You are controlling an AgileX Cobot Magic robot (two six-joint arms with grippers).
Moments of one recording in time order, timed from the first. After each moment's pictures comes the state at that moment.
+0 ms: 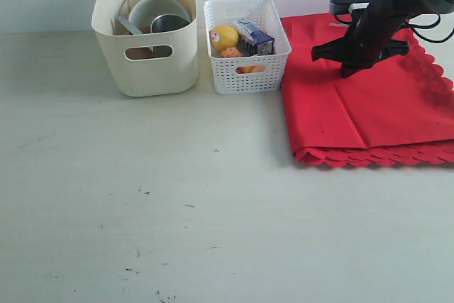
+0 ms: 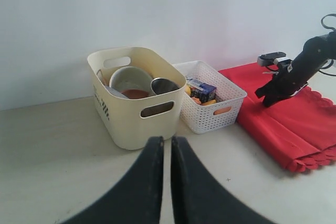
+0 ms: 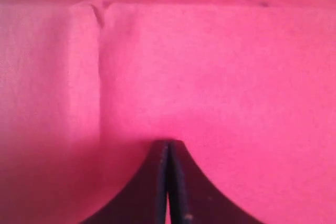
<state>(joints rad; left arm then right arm) -0.64 0.25 -0.54 0.39 0.60 -0.43 0.10 2.38 -1.77 -0.06 0.65 0.12</state>
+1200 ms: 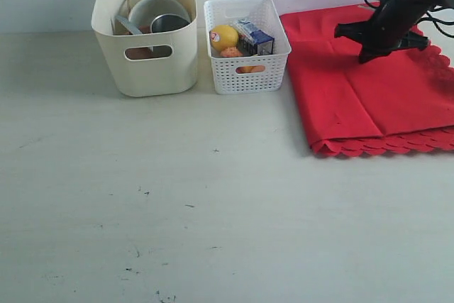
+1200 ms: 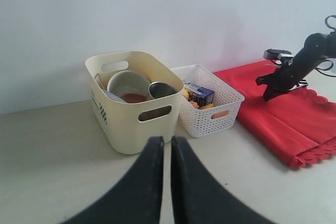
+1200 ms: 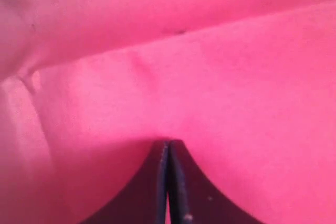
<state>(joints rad) -0.64 0.25 -0.54 0.39 0.58 -0.43 -0.02 2.53 -2.06 0.11 0.77 0.11</state>
